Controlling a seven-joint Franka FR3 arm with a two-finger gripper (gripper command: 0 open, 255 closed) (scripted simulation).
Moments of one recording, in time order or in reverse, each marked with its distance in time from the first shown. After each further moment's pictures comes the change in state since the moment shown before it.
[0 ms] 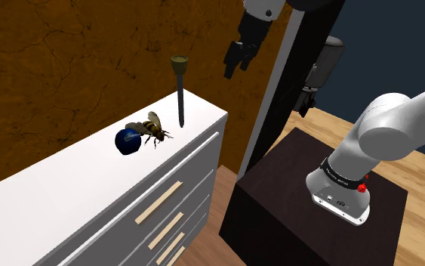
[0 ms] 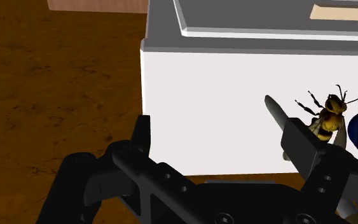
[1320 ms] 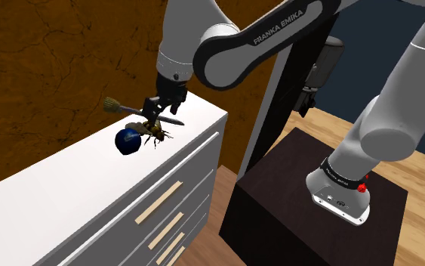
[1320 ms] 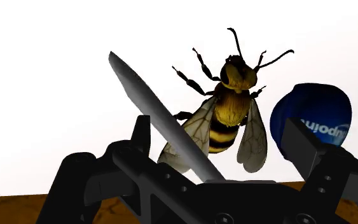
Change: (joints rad) arm 0.050 0.679 0.280 0.297 -0.283 0.431 0.425
